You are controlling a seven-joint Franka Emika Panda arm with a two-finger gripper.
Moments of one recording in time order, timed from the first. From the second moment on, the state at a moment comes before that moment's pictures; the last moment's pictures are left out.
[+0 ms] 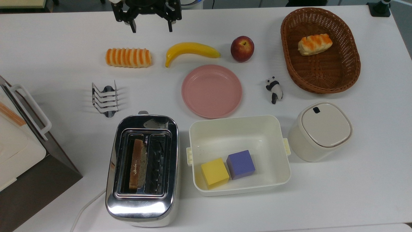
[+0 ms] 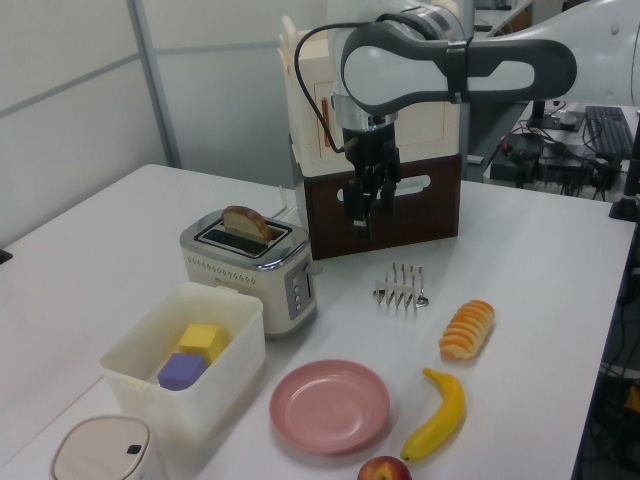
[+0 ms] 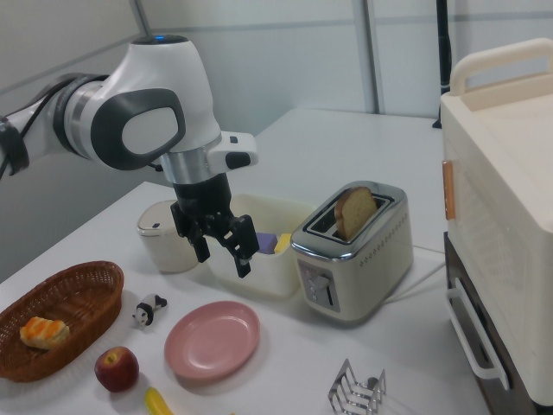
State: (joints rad) arm 0.08 0.10 -0.14 -1.55 0.01 1.60 -0.11
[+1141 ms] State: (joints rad) arm 0.07 0.30 -0.14 -1.54 0.02 2.00 -0.11
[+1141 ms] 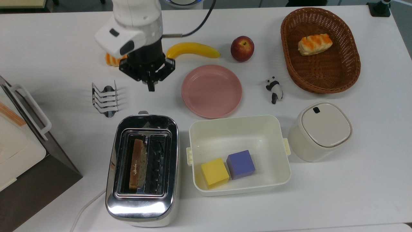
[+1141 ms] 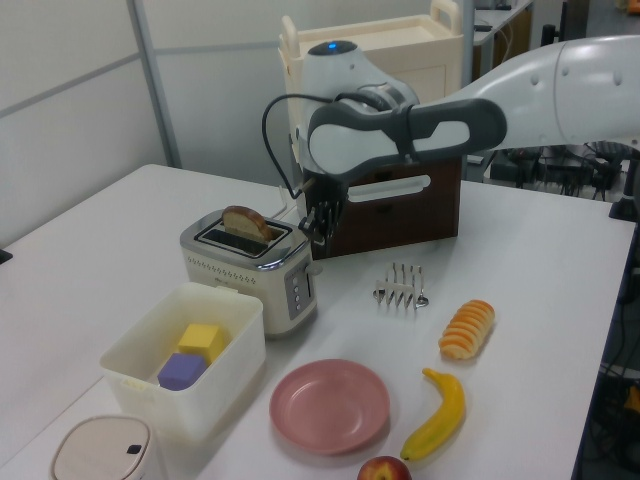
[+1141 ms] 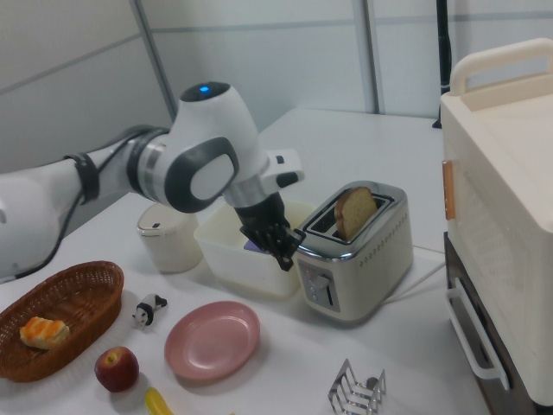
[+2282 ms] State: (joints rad) arm 0.05 0.49 -0.14 -1.50 -0.04 2.13 -0.12
